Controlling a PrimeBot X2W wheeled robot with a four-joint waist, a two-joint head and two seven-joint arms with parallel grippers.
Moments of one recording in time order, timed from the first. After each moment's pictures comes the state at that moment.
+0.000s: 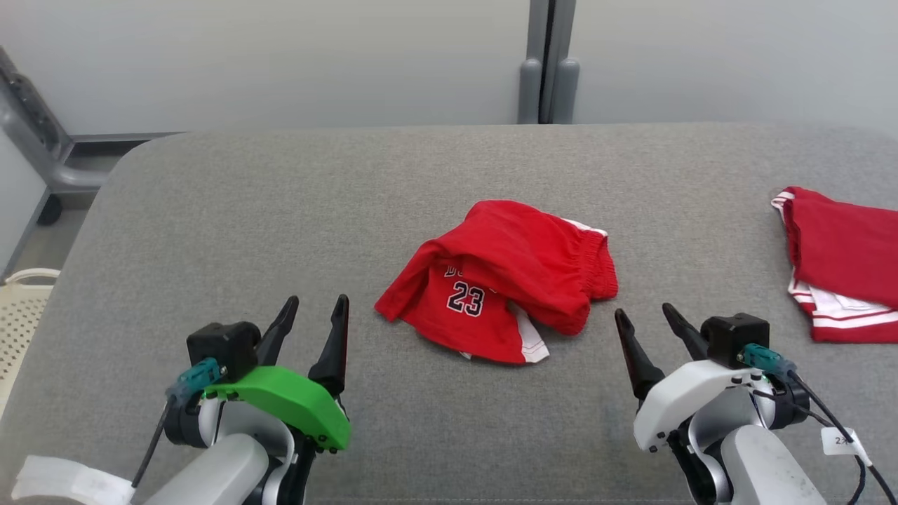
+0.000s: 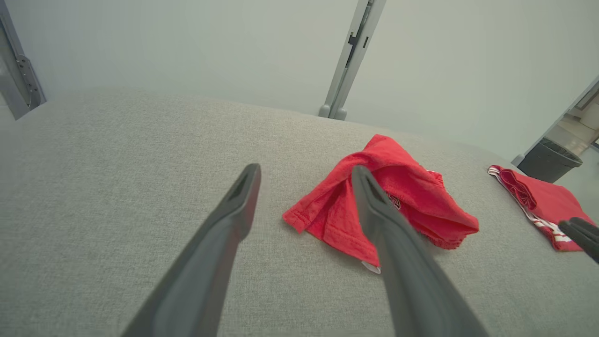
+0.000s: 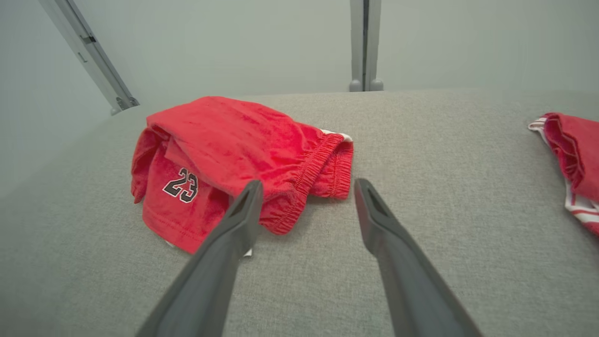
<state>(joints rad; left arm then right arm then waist) -0.42 0.45 -0.88 0.23 -1.06 0.29 -0.26 -0.16 -0.05 0.11 0.28 0.22 0.13 -0.01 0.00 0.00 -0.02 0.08</state>
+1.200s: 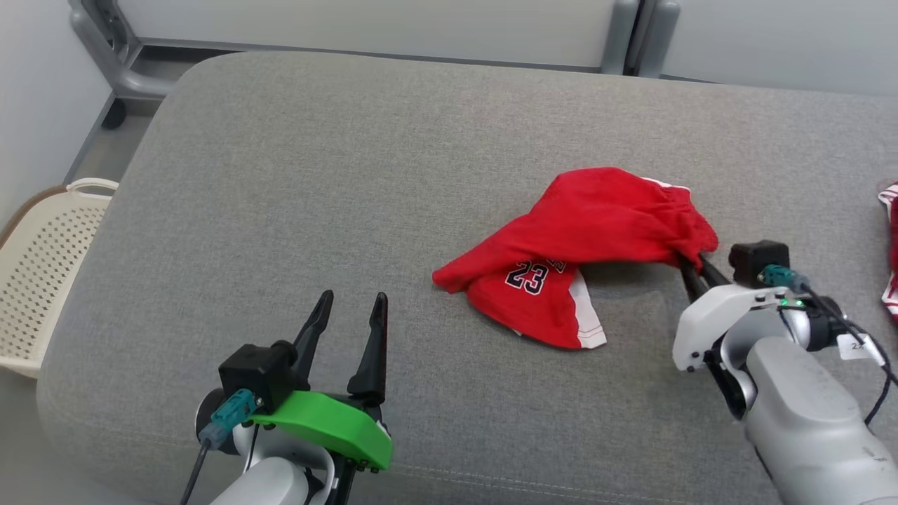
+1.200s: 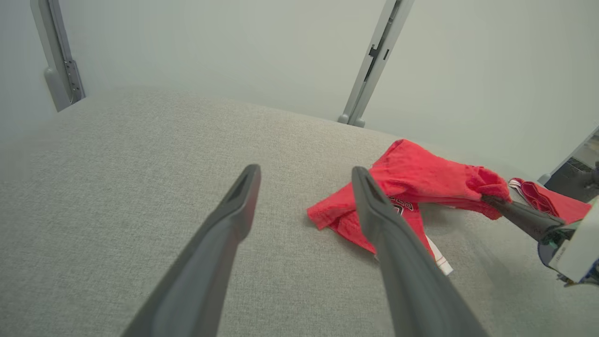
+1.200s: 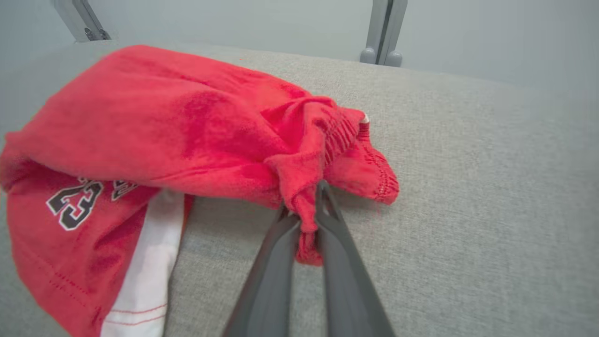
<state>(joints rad) -0.30 0.37 -0.79 0.05 -0.84 0.34 -0.26 -0.57 -0.18 0.23 0.92 0.28 0.13 -0.21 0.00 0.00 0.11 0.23</state>
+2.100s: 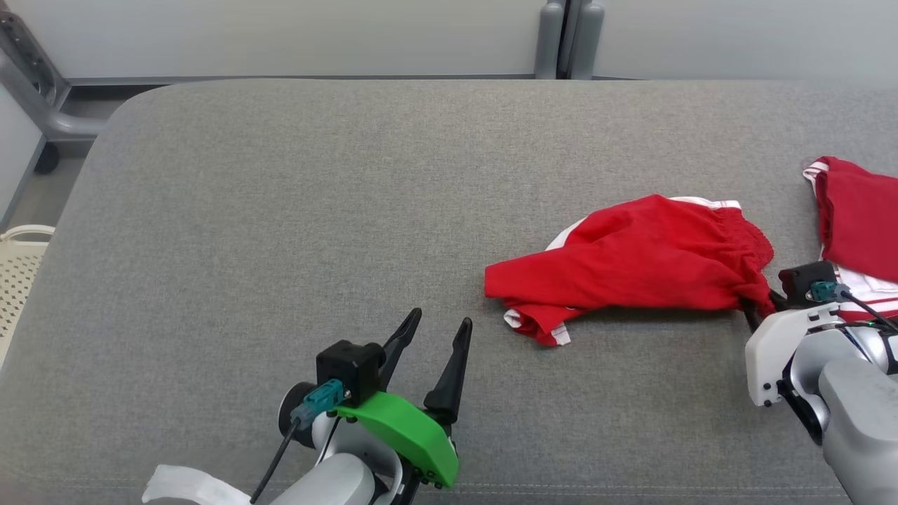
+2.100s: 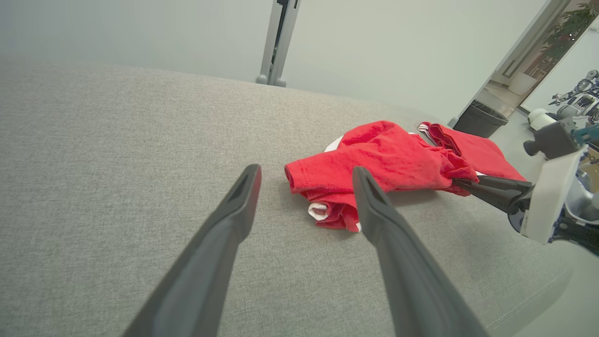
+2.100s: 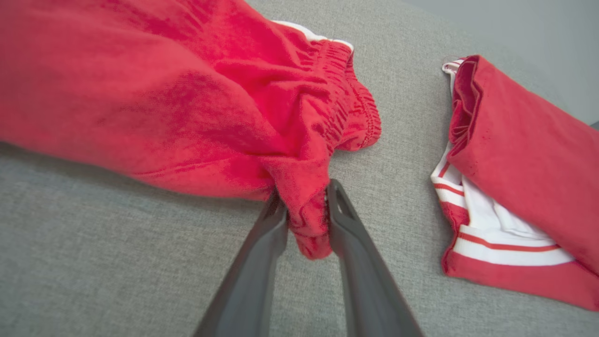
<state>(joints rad) -0.36 0.23 -0.89 0.22 -0.83 0.22 -0.23 -0.54 -0.39 0.38 0.92 0.31 0.13 -0.06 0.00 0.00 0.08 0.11</state>
